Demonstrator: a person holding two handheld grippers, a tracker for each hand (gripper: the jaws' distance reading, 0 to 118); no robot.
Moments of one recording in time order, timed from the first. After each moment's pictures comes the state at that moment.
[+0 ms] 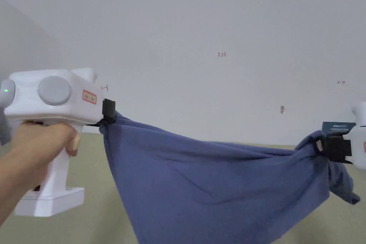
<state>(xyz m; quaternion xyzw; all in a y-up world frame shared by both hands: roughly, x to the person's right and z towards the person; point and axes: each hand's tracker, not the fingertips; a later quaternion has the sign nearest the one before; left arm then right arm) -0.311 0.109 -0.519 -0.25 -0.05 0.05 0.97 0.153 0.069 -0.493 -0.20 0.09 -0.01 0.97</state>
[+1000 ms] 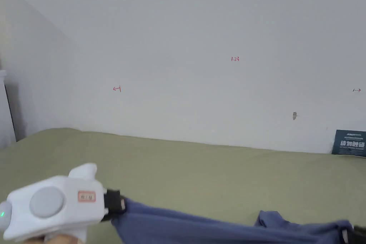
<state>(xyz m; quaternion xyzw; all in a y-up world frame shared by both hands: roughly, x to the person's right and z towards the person) -0.337 -0.058 -0.451 -0.34 -0.07 0.22 0.91 0.178 -0.085 -0.430 -0.28 0.04 -0.08 0.96</state>
